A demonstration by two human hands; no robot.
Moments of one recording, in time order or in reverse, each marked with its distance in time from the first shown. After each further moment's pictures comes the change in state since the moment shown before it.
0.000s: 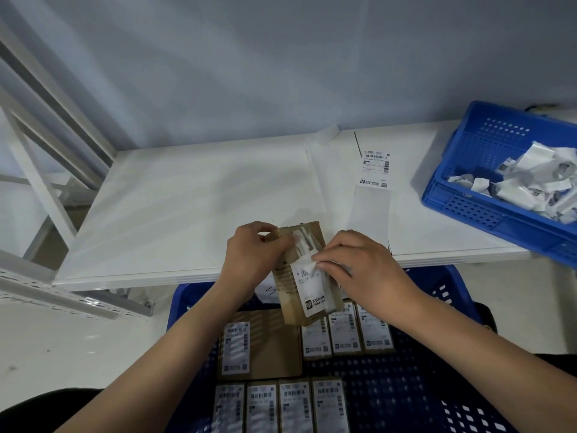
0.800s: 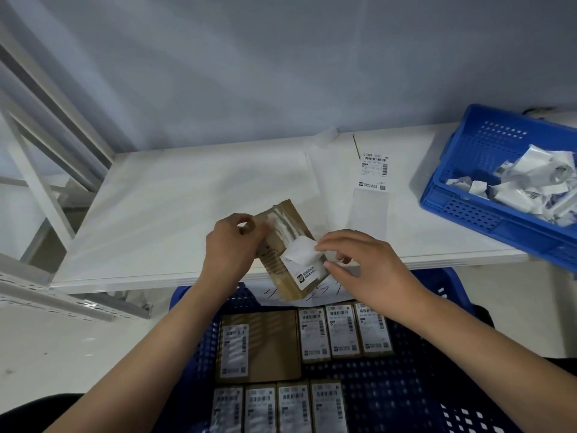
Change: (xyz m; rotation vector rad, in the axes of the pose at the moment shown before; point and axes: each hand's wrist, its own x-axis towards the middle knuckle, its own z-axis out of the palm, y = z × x) left_hand 0.008 0.002 -0.023 -0.016 0.085 0.038; right_hand -0.001 0.001 -0.015 0.149 -0.081 0.161
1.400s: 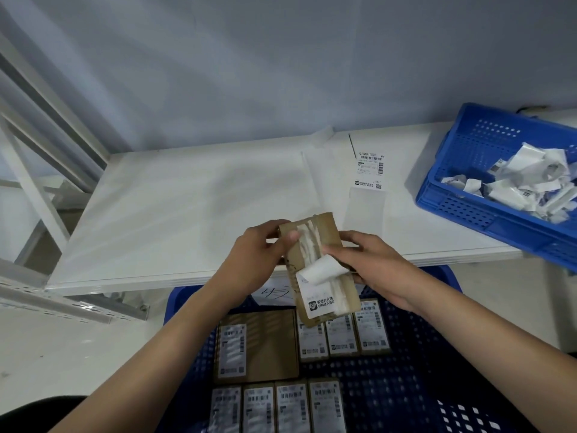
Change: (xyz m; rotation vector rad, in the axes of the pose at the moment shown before) left_hand -0.020 0.007 0.015 0.051 -0.363 0.175; right_hand 0.016 0.005 -0.007 0.614 -0.159 0.733
